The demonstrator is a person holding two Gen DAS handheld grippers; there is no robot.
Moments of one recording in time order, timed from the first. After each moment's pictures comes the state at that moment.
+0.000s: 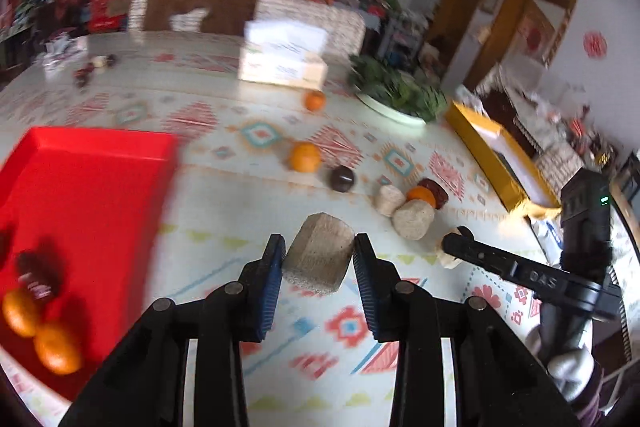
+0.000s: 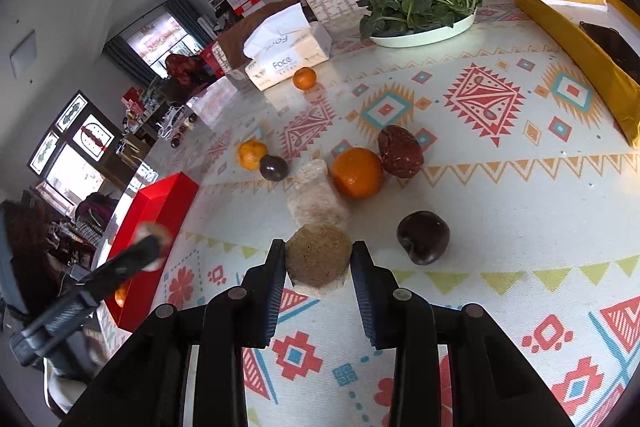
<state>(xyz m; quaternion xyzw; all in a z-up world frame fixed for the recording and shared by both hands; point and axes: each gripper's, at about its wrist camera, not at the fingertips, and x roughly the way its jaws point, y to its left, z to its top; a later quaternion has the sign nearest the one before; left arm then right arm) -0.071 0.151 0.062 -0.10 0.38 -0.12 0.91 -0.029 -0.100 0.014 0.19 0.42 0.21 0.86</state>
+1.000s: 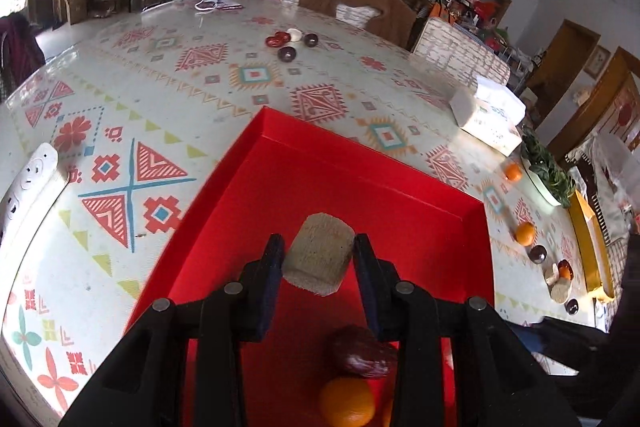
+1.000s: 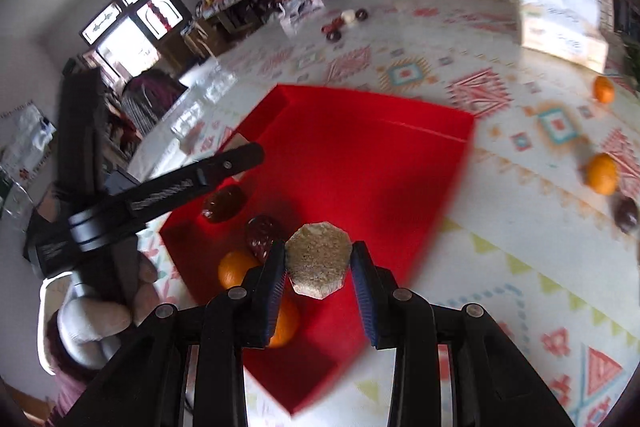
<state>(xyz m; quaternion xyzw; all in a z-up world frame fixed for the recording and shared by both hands) -0.042 0.385 0.045 -0.18 0.41 0.04 0.89 -0.017 0.201 0.038 0.03 0.49 0.36 0.79</state>
